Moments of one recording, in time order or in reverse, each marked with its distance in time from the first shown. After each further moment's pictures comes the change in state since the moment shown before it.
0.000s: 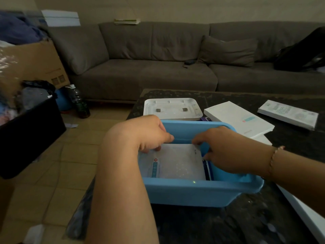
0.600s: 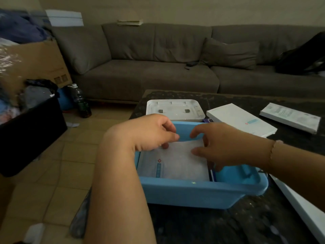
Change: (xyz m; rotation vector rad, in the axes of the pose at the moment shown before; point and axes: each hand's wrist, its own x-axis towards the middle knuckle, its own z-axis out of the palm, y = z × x) left_hand 0.000 -0.013 -0.002 -0.117 -0.032 0.188; right_hand 0.008 -0.014 -0.012 0.257 -0.007 0.049
